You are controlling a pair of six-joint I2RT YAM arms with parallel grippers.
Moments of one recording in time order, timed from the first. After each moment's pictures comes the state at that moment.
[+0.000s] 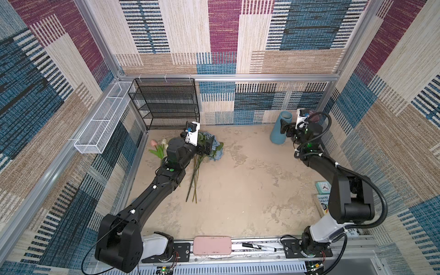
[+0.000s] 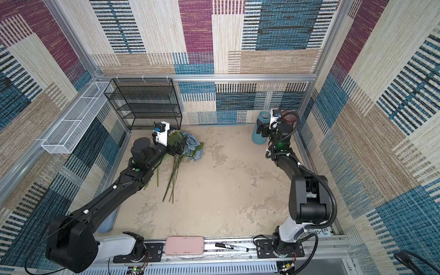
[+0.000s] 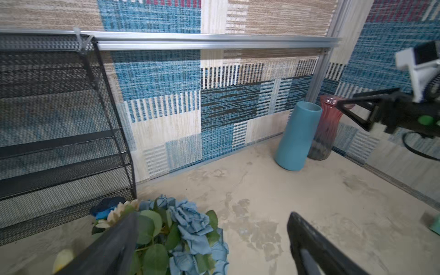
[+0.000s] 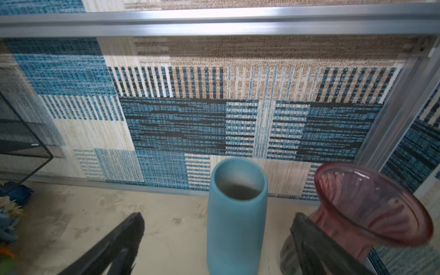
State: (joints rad) left arm -0.35 1.30 0.93 0.30 0.17 -0.02; right arm -0.04 1.69 1.20 0.43 -0.15 0.02
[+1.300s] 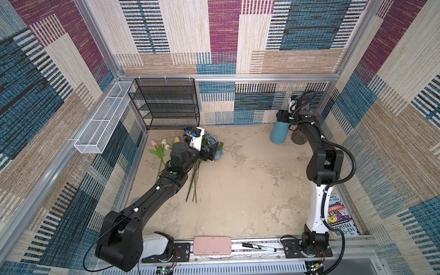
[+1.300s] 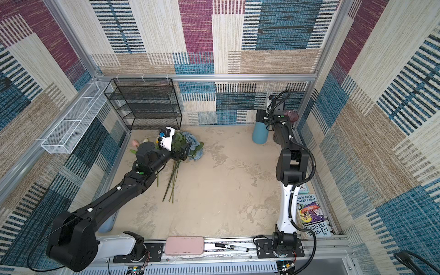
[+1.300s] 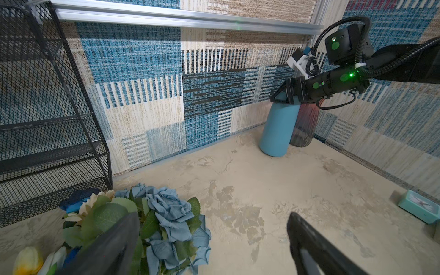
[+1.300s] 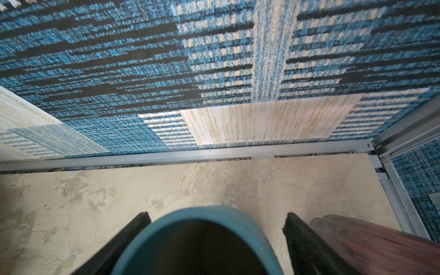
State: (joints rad) left arm -0.37 1.30 0.85 0.35 0.19 -0.03; right arm -0.06 2.29 2.17 -0.46 -0.15 0.09
